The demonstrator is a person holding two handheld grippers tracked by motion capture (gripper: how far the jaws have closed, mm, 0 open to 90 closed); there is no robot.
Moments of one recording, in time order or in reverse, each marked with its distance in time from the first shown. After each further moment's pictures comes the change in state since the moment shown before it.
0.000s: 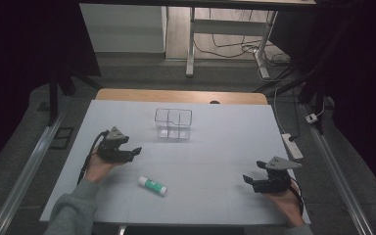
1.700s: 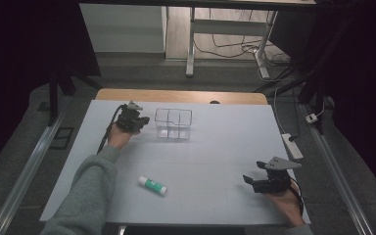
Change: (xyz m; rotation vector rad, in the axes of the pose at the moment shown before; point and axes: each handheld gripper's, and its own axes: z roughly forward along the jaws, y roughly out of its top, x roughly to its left) left arm 0.040 0.075 0.071 0.035 0.015 -0.044; right arm 0.000 0.000 0.000 0.014 -0.010 -0.009
